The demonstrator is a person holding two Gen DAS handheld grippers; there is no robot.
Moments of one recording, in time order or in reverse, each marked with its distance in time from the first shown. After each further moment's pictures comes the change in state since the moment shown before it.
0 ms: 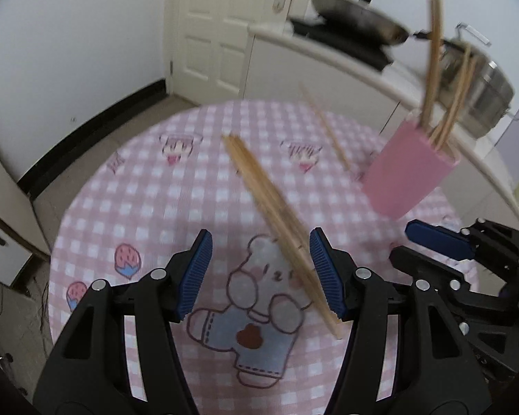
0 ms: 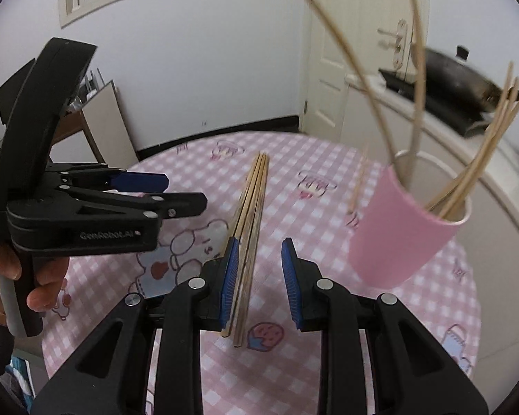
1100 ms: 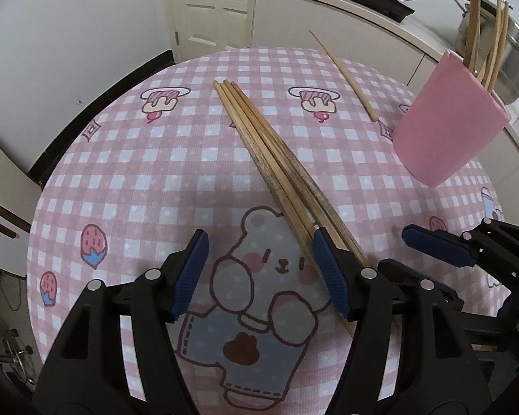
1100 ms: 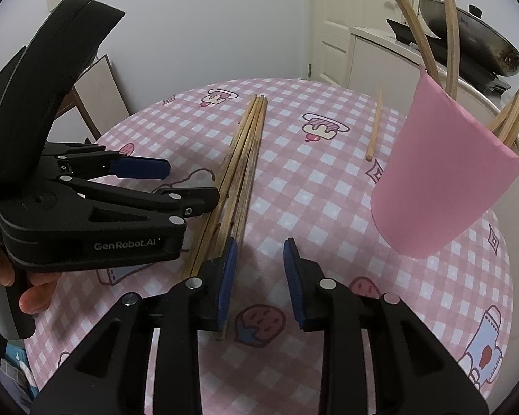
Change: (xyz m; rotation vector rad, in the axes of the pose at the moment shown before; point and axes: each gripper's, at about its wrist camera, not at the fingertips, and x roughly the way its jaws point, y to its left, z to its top) left arm 0.053 -0.016 -0.006 0.046 0.131 0.089; right arm 0.043 -0.012 -0.021 0.024 0.127 0.027
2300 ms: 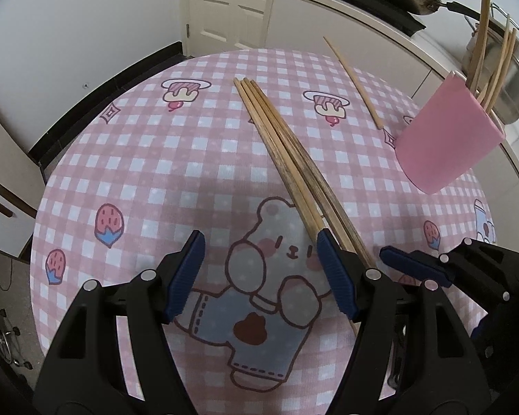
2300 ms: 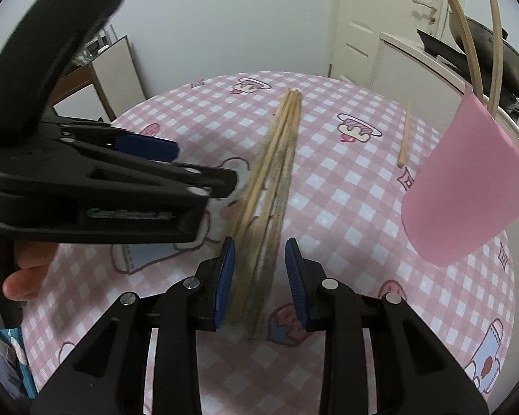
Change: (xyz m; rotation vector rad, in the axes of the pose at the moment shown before) left arm -0.013 0.013 -0.005 -0.089 0.007 -0.032; right arm 0.004 0.026 -0.003 -0.106 0.027 0.027
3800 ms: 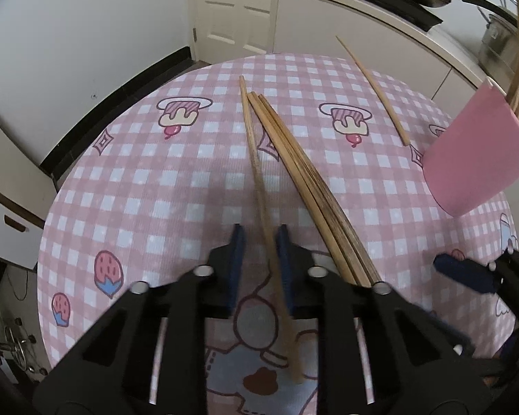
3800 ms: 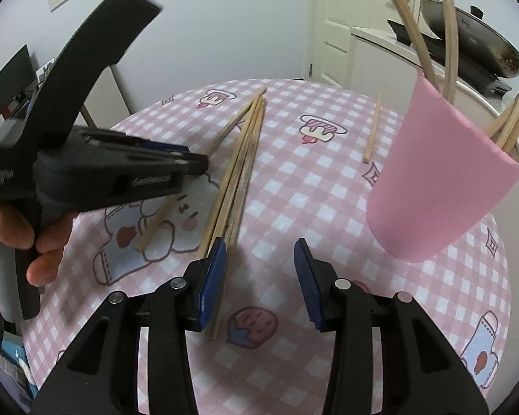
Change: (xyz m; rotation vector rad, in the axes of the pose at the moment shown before) left arm 0.025 -0.006 0.028 0.036 -0.006 0.080; right arm -0.005 -0.031 0.000 0.101 -0.029 -0.024
